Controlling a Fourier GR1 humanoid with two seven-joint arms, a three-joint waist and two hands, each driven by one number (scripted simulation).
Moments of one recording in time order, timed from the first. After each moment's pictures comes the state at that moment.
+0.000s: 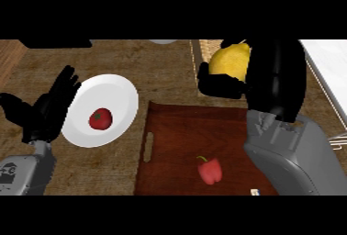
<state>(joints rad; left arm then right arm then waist) -0.23 0.29 0.04 -1.48 0.19 0.06 0.19 -0.78 -0.16 0.30 -1.76 0.97 -0.07 1.08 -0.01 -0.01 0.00</state>
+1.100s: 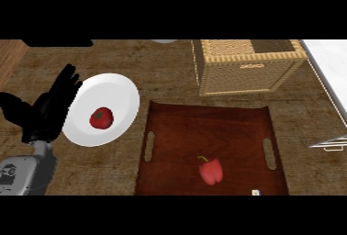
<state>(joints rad) -0.23 0.27 0.05 -1.52 0.17 0.05 0.23 -0.57 -0.47 -0.30 -1.86 0.75 0.11 0.92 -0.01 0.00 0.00</state>
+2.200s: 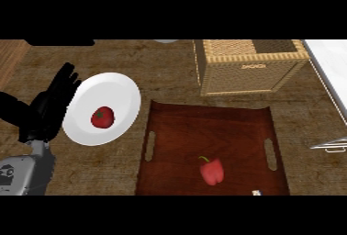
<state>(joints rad) -0.24 0.24 0.09 -1.54 0.14 0.01 0.25 -0.35 -0.59 -0.60 -1.58 0.56 -0.01 0.55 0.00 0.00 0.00</state>
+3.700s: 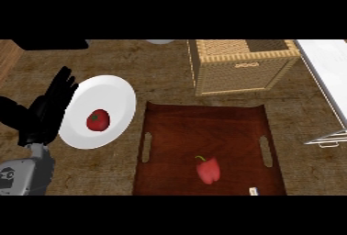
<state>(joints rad) -0.22 0.22 0.12 -1.53 0.12 0.00 0.22 -0.11 -0.88 -1.17 -1.31 -0.02 0.36 0.26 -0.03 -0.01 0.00</state>
